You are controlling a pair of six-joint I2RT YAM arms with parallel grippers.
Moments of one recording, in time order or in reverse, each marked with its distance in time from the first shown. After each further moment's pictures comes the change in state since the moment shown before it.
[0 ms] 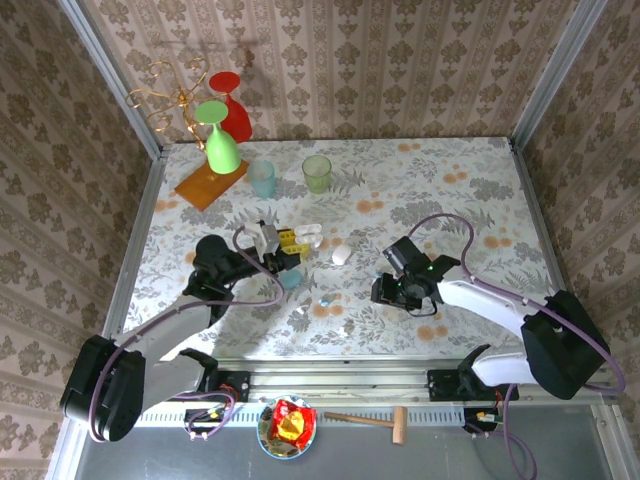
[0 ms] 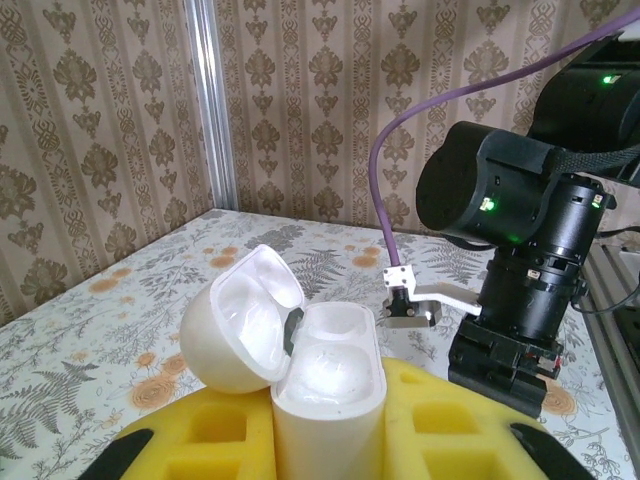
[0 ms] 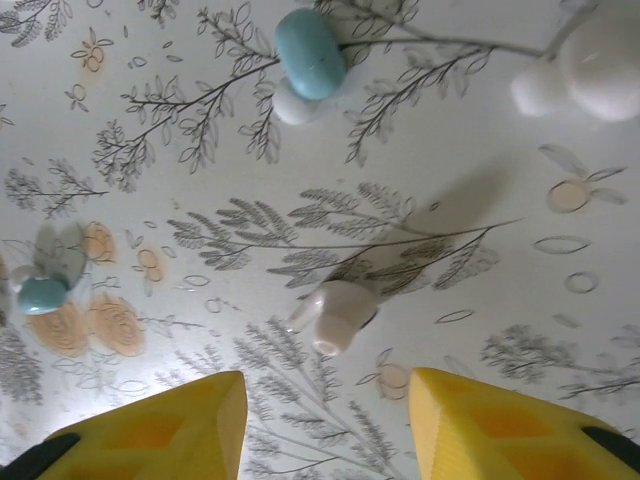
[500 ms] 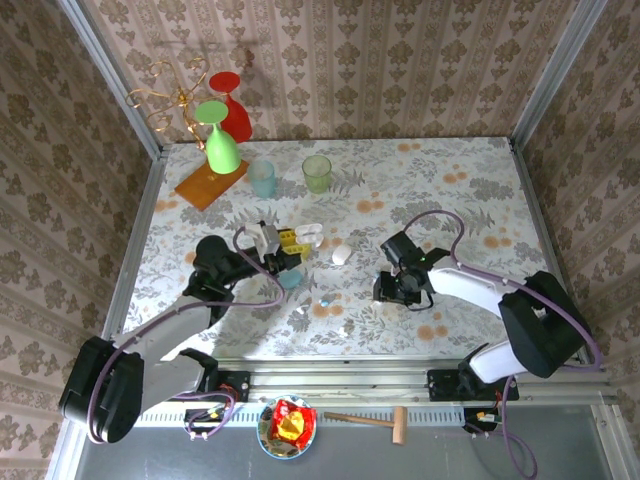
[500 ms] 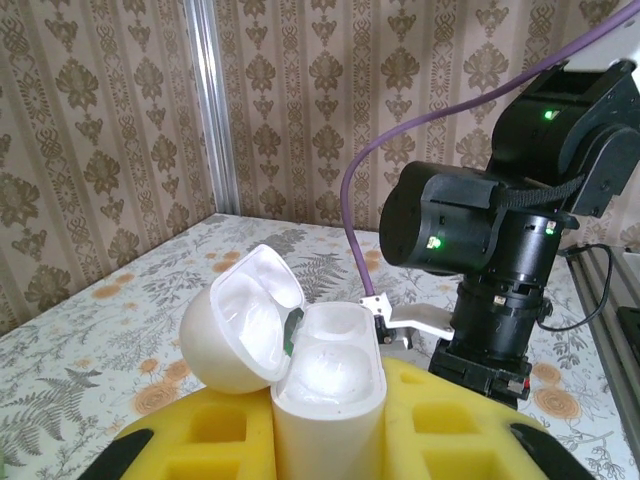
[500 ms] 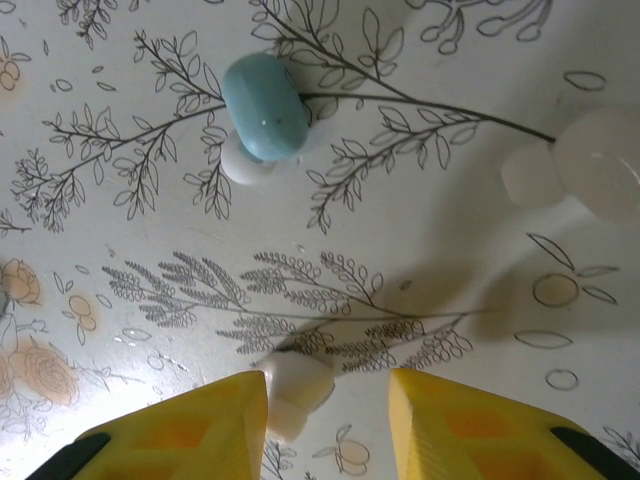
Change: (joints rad) left arm -0.008 -0.013 0.002 -0.004 -0.019 0.010; right arm -0.034 0.147 0.037 0.034 -0.010 -0.093
